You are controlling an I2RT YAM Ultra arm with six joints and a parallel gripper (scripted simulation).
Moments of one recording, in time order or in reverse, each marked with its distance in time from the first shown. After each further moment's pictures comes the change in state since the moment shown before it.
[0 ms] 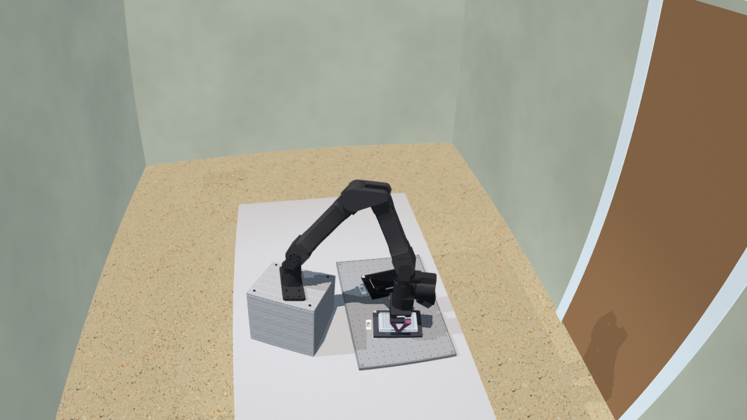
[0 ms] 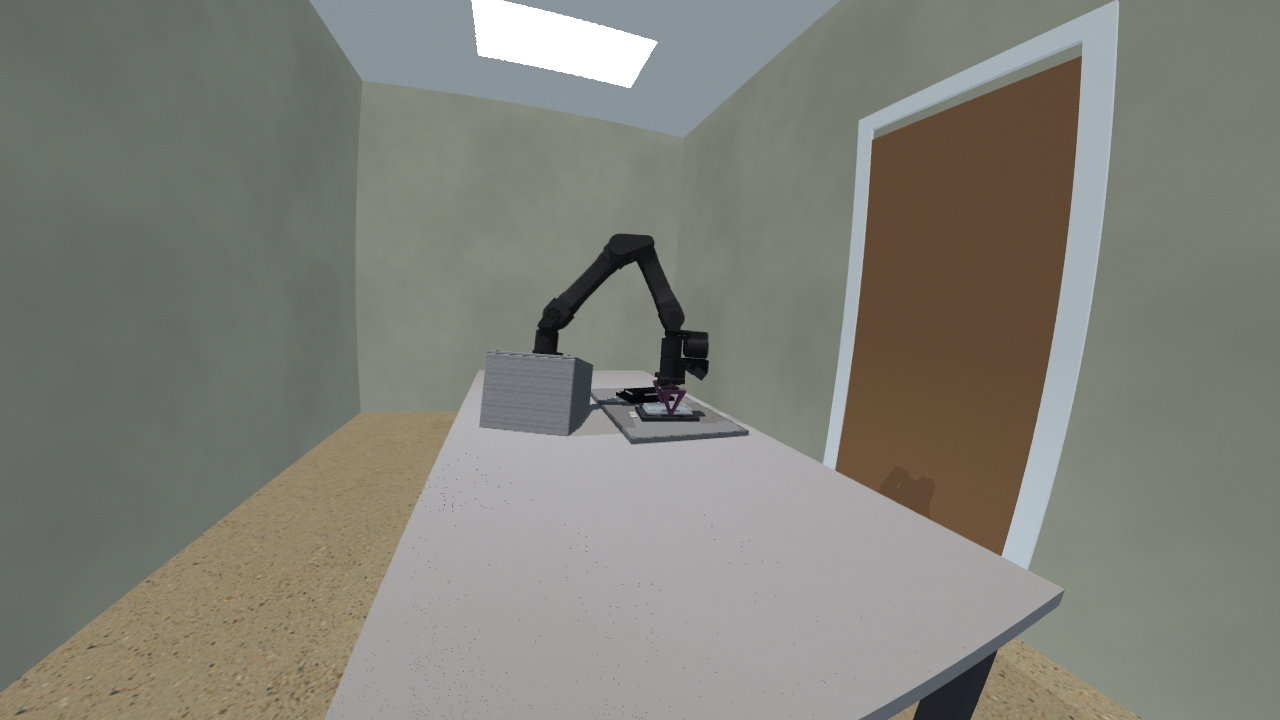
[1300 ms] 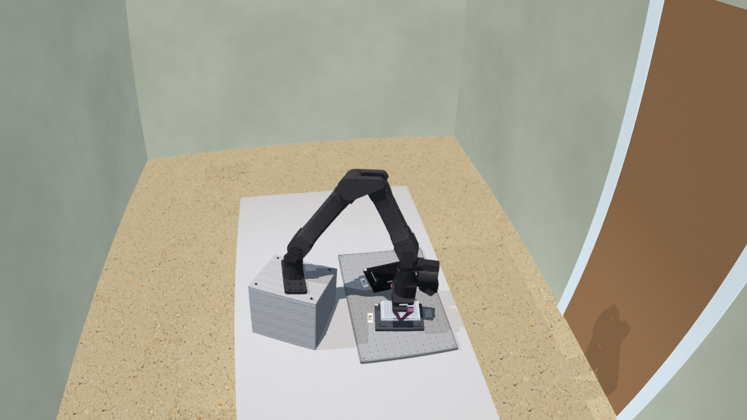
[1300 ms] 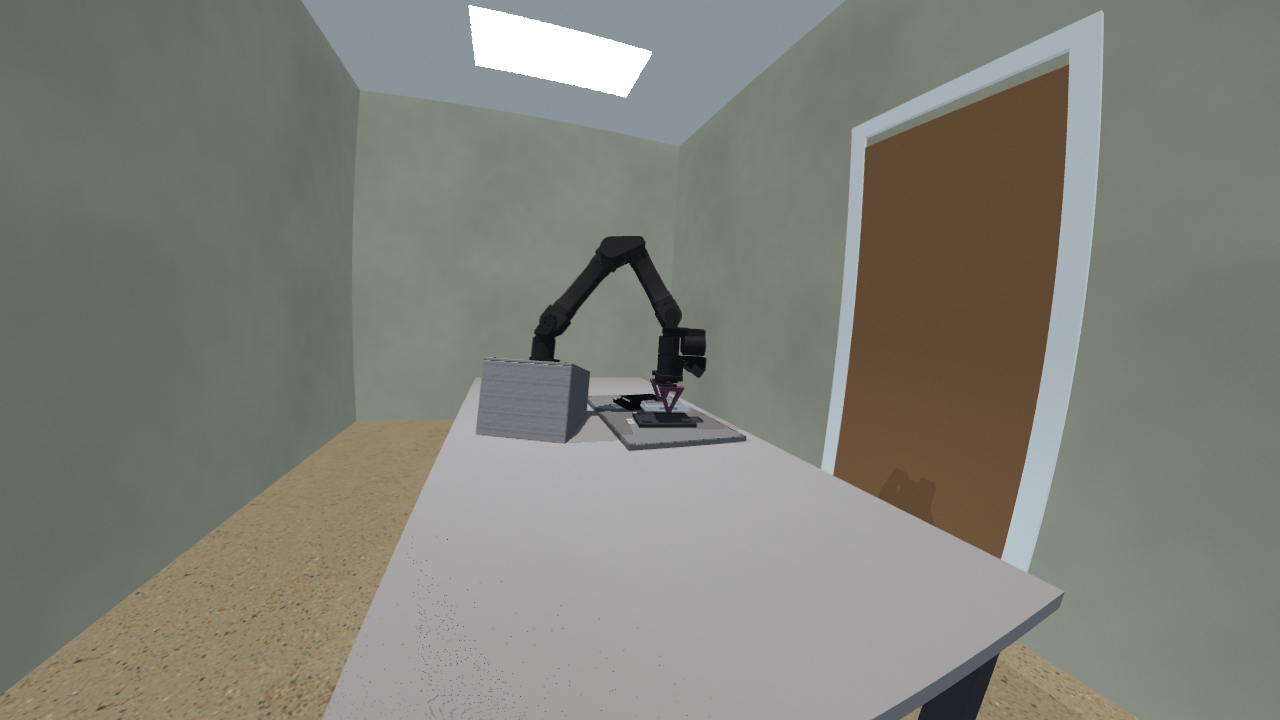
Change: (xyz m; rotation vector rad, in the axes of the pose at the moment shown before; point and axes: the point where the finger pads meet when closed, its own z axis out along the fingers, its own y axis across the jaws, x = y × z) arm 0.000 0.001 -0.024 0.000 0.002 -0.004
